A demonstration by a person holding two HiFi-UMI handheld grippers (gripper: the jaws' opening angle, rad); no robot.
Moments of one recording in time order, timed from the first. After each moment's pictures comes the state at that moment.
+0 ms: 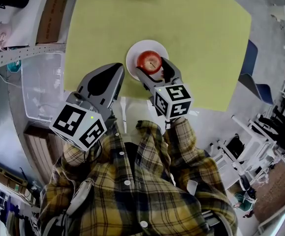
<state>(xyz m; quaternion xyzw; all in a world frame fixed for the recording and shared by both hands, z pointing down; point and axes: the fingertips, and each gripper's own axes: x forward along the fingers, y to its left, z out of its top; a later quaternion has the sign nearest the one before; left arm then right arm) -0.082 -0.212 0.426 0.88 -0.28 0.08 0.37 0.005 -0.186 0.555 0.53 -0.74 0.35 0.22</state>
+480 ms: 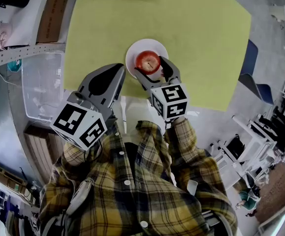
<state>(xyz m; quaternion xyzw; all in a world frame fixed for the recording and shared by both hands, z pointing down) -0.072 -0.203 0.423 0.88 -0.27 0.08 0.37 0.005 -0.180 0.549 0.51 -0.76 0.32 0.25</state>
